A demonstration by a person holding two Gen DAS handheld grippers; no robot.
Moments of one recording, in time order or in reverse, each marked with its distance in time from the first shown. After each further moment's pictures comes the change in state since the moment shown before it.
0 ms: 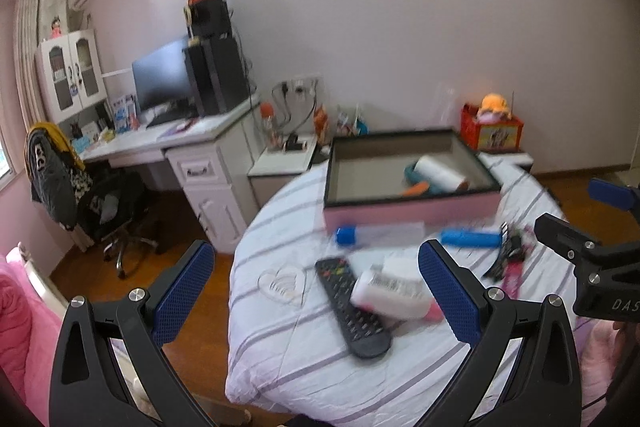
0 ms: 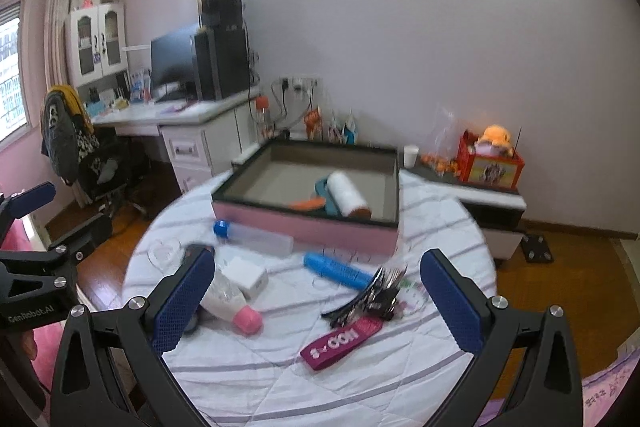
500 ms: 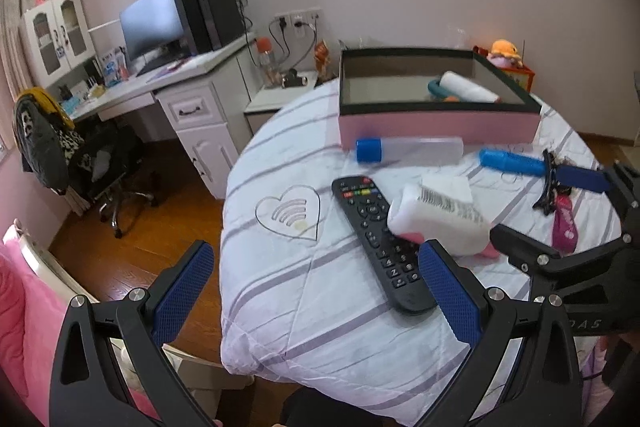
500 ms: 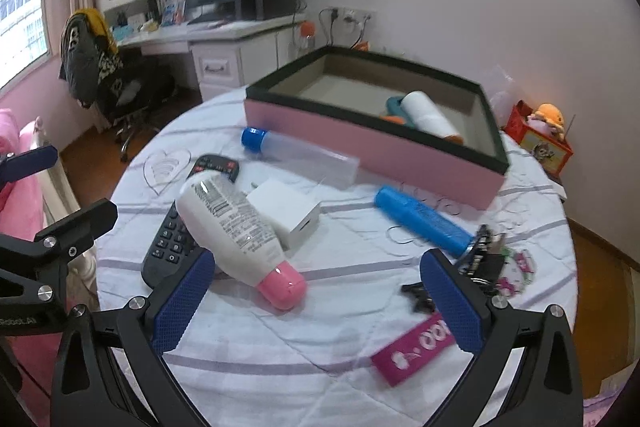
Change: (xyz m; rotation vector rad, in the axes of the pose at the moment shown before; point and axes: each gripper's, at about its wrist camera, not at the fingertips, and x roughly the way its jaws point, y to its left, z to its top) left arm 0.070 0.015 -0.055 0.012 0.202 -0.020; right arm 0.090 0.051 -0.039 -0.158 0.190 0.075
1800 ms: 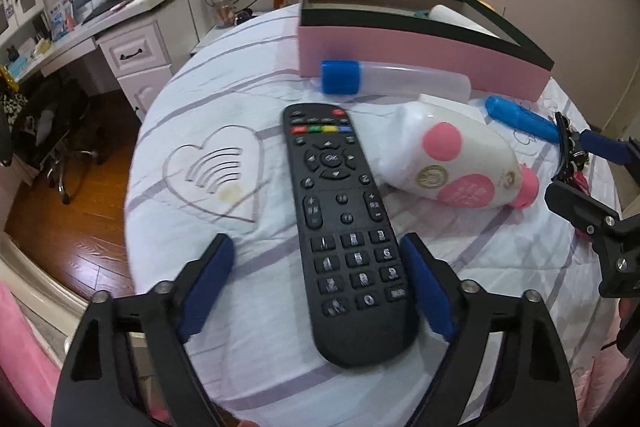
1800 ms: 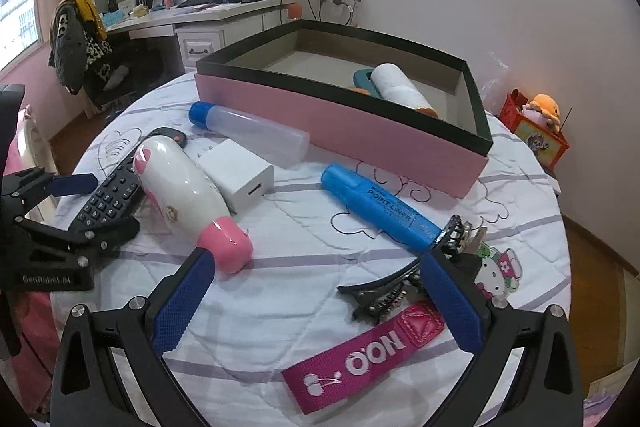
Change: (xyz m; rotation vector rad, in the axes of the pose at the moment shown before) left arm 0.085 -0.004 -0.007 -0.020 0.192 -0.190; right arm 0.022 -0.039 -0.007 -0.003 0.048 -0.006
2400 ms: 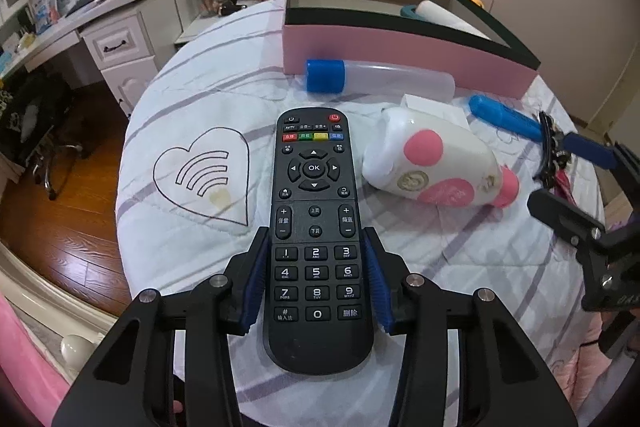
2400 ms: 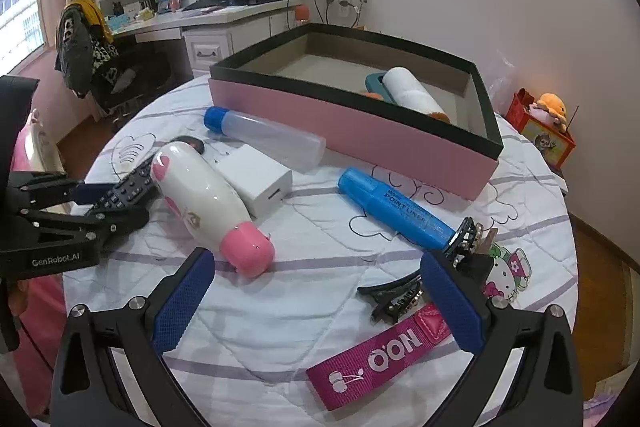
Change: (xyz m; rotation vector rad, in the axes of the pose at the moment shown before) left arm -0.003 -0.001 0.007 0.019 0.052 -0.060; right arm -0.006 0.003 0.002 0.014 -0.017 0.031
